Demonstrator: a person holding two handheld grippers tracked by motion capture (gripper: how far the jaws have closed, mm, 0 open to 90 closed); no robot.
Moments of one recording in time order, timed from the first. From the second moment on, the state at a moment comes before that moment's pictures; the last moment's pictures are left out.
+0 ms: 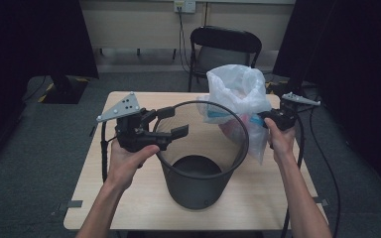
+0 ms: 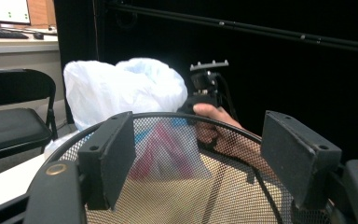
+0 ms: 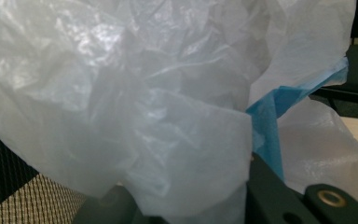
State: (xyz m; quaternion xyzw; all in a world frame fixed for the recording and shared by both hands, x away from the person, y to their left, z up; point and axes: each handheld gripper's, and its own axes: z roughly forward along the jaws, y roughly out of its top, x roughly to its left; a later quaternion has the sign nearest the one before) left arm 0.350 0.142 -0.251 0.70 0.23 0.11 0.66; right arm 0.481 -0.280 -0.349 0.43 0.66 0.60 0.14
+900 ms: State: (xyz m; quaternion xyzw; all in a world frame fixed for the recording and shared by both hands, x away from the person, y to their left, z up) left arm 0.350 0.232 -0.321 0.68 0.35 0.14 0.62; right arm 0.464 -0.283 -0.455 0.47 0.72 0.48 0.14
